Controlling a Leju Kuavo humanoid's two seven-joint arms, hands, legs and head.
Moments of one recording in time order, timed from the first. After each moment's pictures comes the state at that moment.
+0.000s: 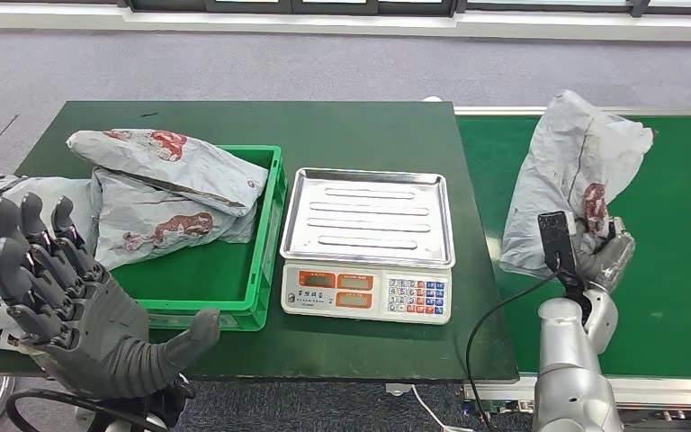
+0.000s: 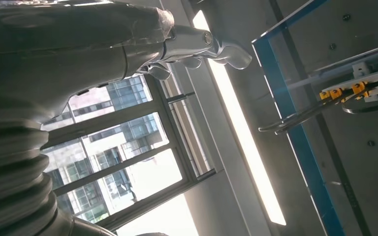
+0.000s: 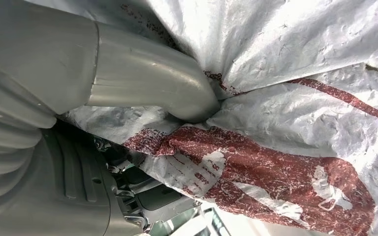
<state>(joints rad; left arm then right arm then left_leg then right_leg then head) -0.09 0.02 -0.57 -2.10 -0.45 0.59 -0.68 -0.58 0.12 -0.69 -0.75 1.12 -0.68 -0.42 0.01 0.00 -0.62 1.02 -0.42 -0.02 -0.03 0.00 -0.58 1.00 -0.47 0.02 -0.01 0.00</state>
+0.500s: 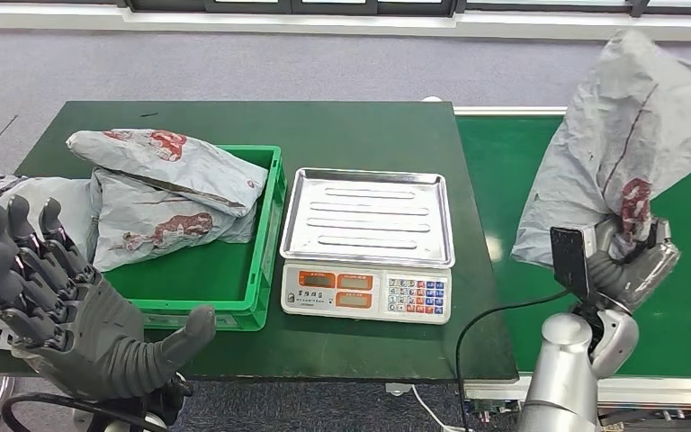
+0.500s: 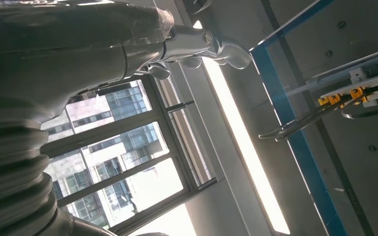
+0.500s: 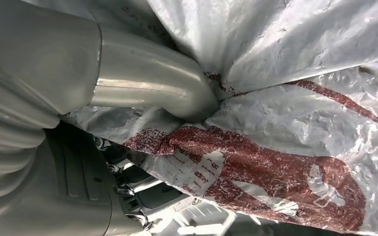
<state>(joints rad) -0.08 0.01 -0.56 -2.10 -0.48 0.61 -0.69 -0.39 0.30 -0.61 -1.29 1.05 -0.70 -0.51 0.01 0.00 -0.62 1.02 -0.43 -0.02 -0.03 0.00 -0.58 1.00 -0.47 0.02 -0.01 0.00</state>
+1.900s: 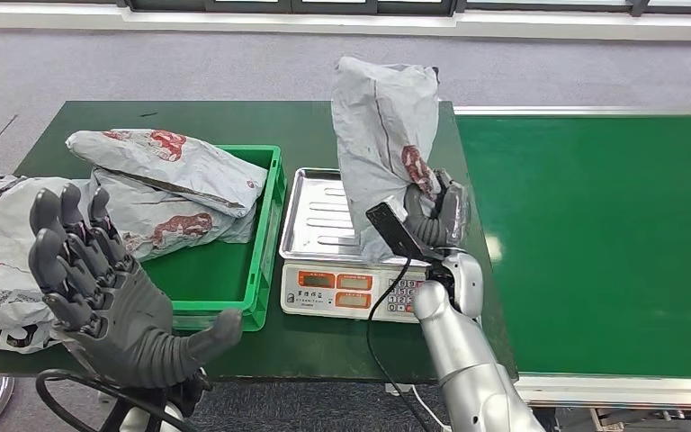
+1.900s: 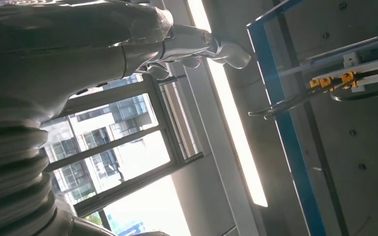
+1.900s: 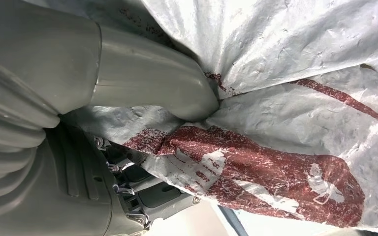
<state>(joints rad) -0.18 0.06 -0.66 -2.03 -0.35 0.65 -0.70 -0.55 0.37 -0.07 -0.80 1.15 -0.69 -0.29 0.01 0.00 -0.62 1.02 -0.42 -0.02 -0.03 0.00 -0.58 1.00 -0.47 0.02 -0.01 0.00</state>
